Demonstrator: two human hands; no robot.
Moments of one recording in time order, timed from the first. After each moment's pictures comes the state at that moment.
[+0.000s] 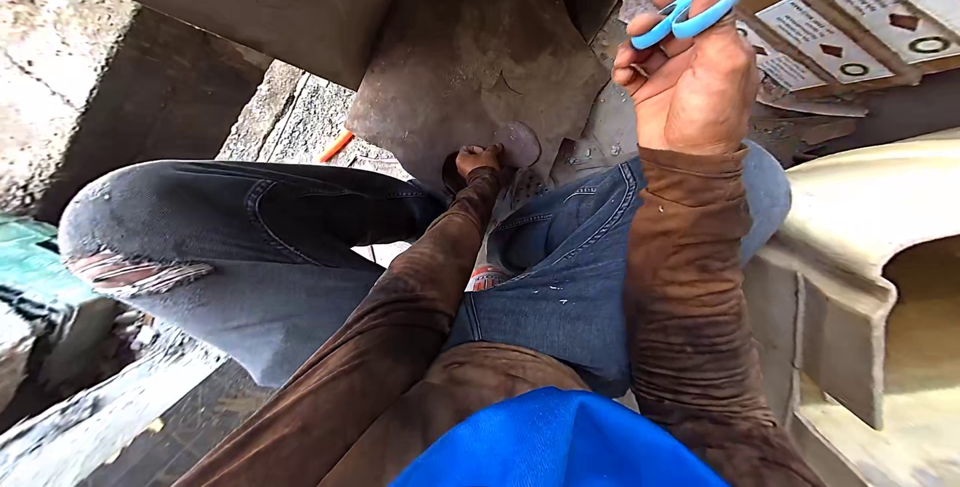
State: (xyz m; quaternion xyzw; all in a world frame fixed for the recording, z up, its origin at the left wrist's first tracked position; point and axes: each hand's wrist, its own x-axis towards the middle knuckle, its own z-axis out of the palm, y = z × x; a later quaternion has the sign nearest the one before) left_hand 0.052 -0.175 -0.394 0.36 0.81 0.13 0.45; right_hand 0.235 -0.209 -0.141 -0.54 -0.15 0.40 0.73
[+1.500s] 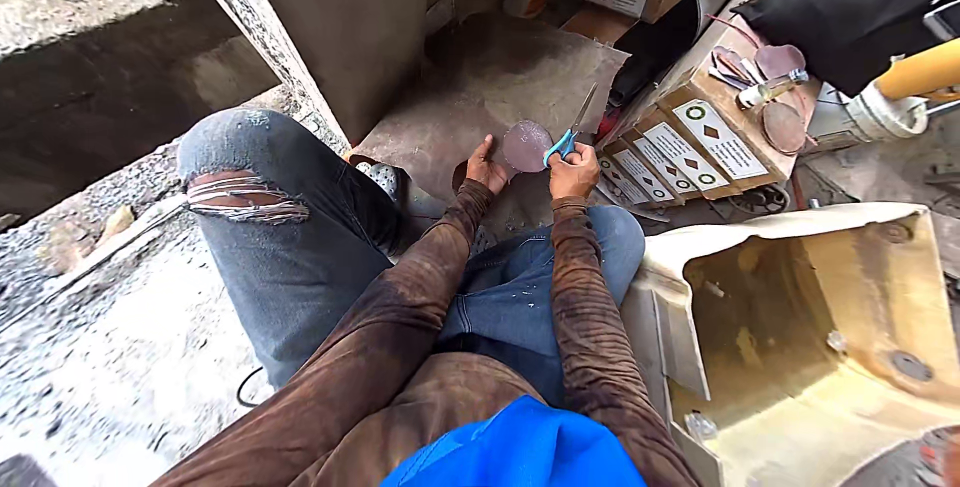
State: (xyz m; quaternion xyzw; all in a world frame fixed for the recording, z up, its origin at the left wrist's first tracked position) left_hand 0.104 -0.135 -0.275 0.01 0.22 0.42 0.88; right_hand 0.212 -0.216 -0.188 -0.86 -0.24 0.10 0.44
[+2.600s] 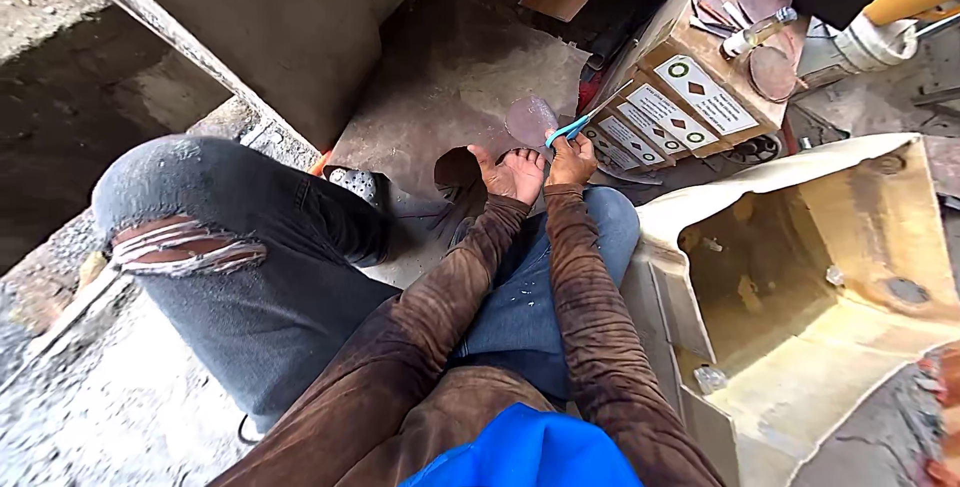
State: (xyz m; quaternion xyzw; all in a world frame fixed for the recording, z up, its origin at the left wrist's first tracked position) left_hand 0.154 -0.203 -0.229 -0.12 0.07 0.41 0.90; right_hand 0.226 -0.220 -0.202 -0.71 -0.04 0.12 0.69
